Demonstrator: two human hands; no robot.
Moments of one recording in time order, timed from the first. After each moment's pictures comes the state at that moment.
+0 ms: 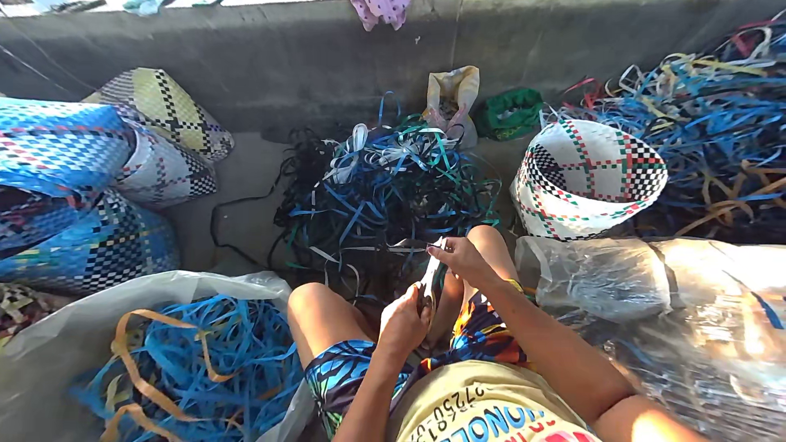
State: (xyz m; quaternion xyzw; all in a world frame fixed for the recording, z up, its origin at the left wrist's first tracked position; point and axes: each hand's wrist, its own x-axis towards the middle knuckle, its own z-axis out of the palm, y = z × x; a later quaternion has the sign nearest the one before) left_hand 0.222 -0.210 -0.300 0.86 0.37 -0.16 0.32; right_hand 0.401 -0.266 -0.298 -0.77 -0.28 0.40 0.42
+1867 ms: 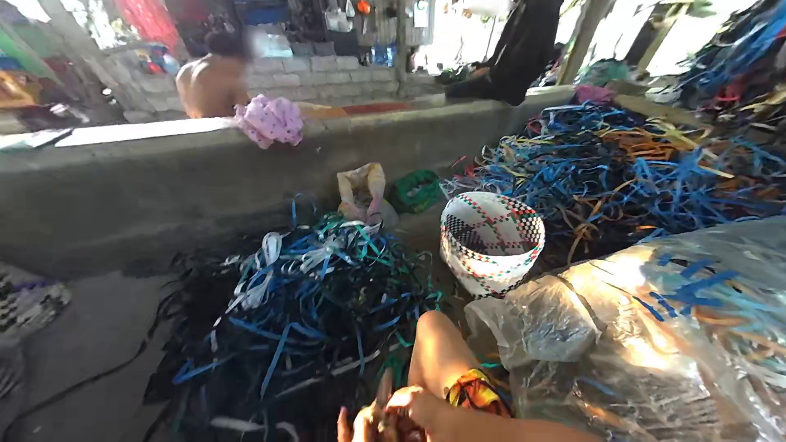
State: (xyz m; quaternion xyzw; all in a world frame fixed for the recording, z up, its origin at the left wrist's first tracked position) left_hand 0.238 -0.187 -0.367 0.87 0.20 0.25 0.37; right_hand 0.364 -0.274 -0.339 -0.58 0.00 0.60 0.55
